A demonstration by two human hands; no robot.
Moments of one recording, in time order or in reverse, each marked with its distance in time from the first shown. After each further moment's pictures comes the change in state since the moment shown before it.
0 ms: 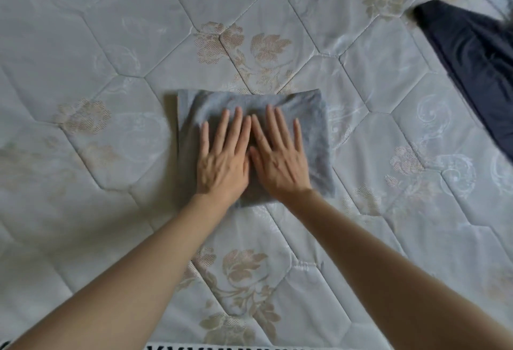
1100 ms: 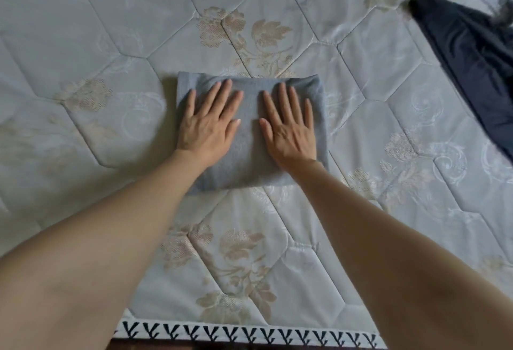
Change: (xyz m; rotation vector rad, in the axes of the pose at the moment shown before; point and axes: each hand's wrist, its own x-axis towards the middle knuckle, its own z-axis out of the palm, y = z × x) left_hand 0.023 -0.042 0.002 0.030 -0.159 0.069; right_hand 0.010 0.026 0.001 -0.050 -0.146 0.125
